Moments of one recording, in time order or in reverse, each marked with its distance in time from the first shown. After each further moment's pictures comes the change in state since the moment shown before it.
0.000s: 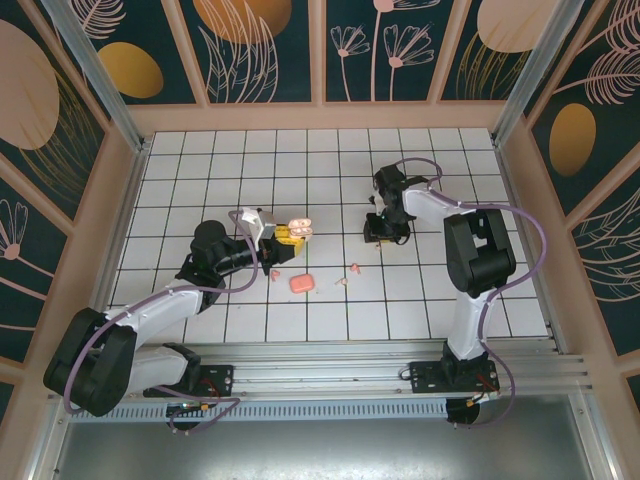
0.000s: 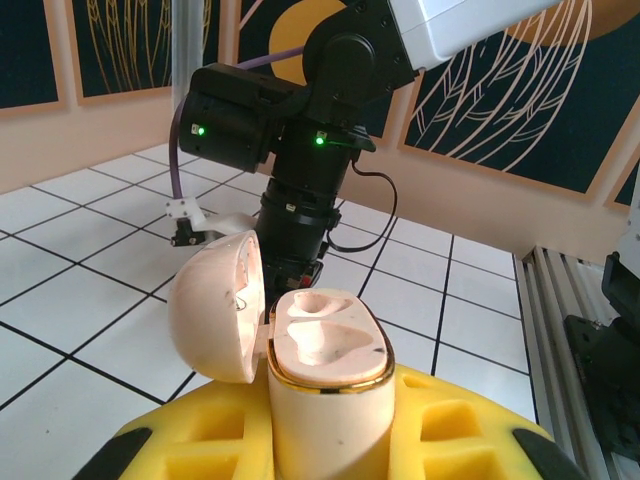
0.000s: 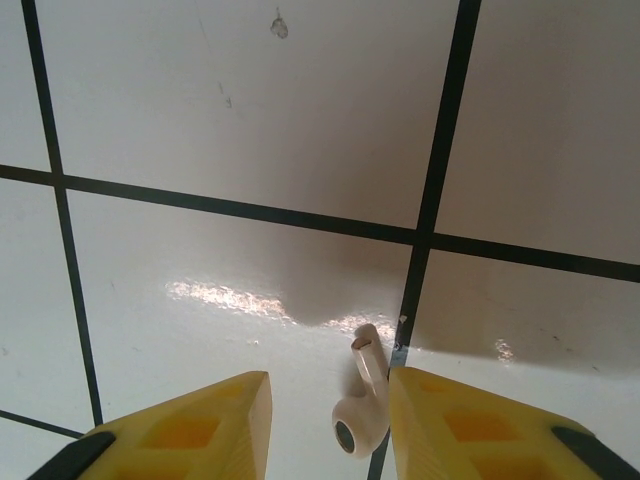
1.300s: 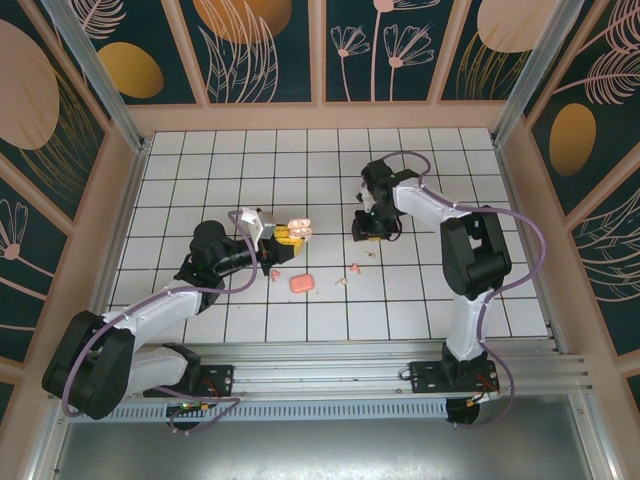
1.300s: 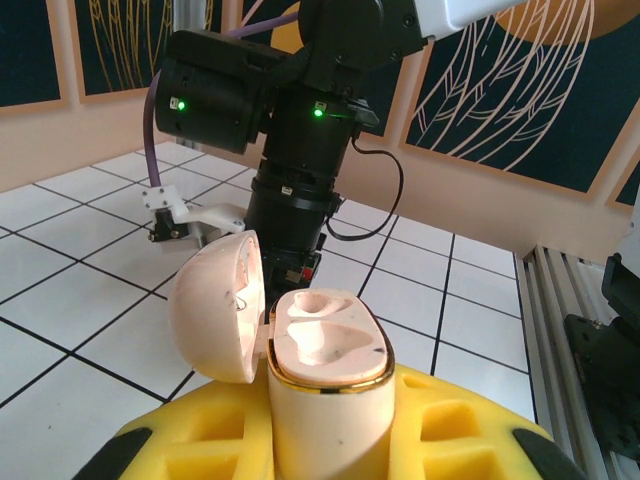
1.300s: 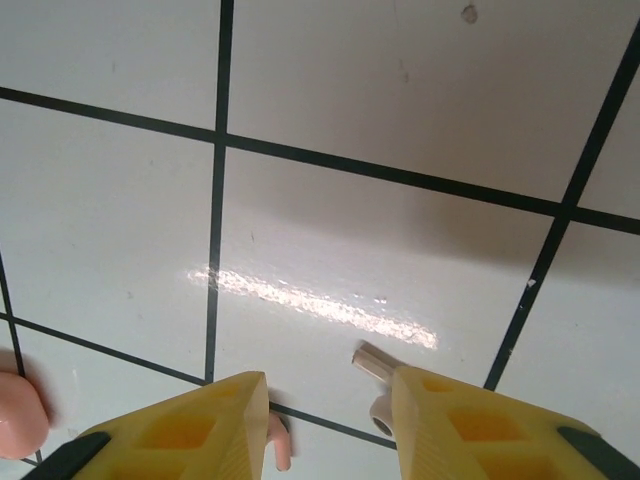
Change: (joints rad) left arm 0.000 -0.018 0.000 -0.023 -0.004 0.002; right arm 0.077 0.002 0.103 -0.114 -0.023 0.006
